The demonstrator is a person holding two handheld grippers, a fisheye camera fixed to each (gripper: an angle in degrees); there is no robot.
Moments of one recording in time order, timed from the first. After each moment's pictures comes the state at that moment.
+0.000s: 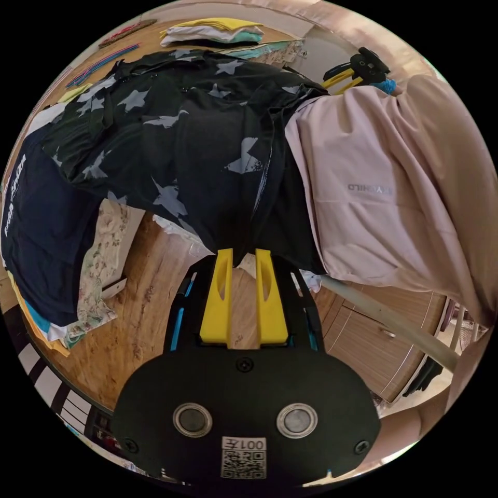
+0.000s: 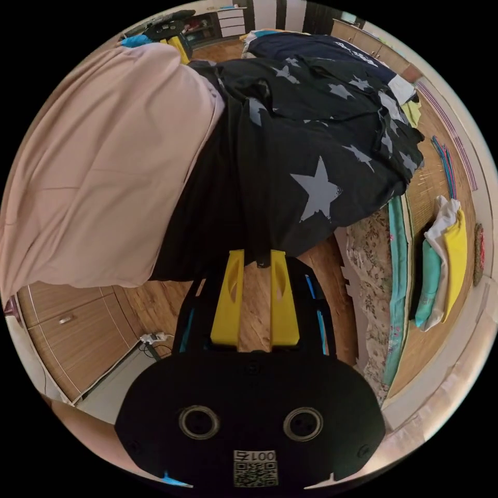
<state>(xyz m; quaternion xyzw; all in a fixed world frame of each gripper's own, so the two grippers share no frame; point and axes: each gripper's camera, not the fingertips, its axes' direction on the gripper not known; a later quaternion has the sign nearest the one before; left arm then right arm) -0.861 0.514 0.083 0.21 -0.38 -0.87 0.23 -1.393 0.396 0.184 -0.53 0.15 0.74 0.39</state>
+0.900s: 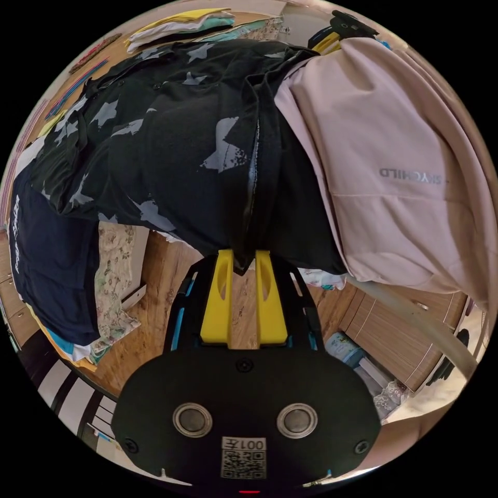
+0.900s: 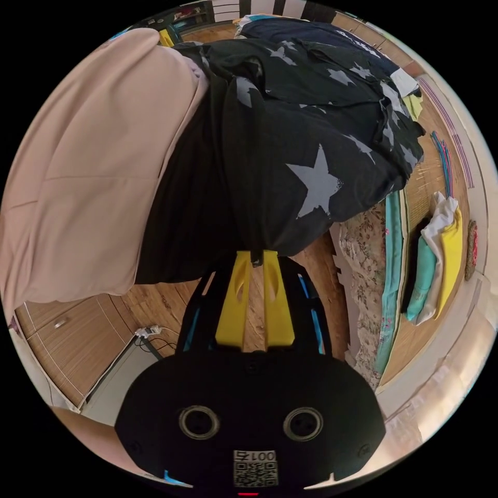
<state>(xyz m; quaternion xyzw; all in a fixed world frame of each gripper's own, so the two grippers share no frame) -0.889 0.533 0.045 0.13 -0.37 -0.88 0.26 -1.365 0.418 0.211 -0.57 0.14 0.73 0.35</state>
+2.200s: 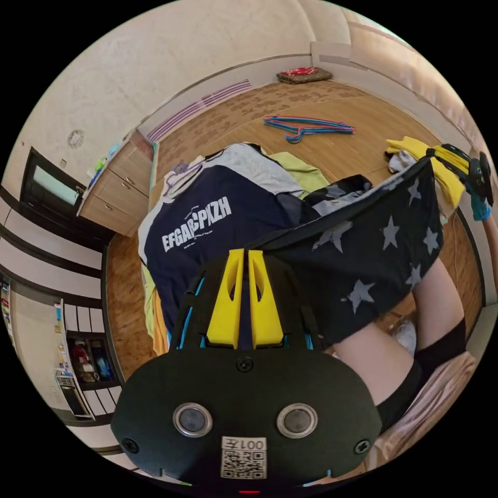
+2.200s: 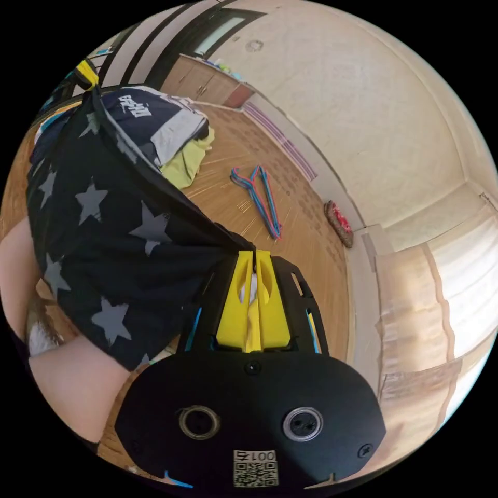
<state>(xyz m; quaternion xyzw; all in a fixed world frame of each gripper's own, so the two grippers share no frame) -0.555 0.586 -0.153 0.08 -0.49 -0.85 -0.19 -1.211 0.550 -0.100 -0.65 0.50 0.54 0.19</state>
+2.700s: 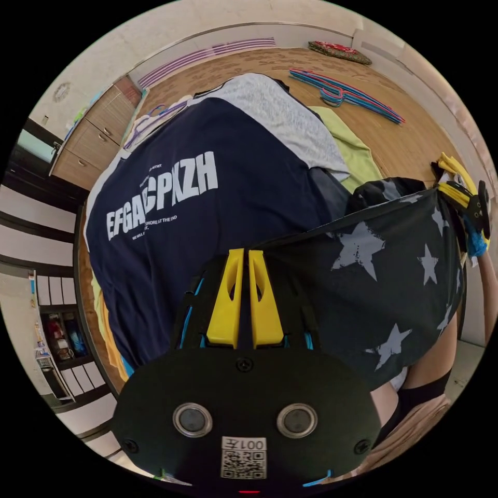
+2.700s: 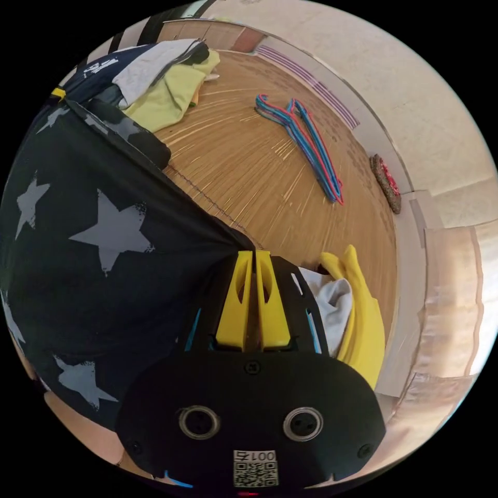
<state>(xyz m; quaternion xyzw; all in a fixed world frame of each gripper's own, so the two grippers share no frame) -0.466 0.728 -0.124 0.17 -0.41 -0.87 -0.20 -1.254 0.705 -0.199 -0.61 0.41 0.66 0.15</state>
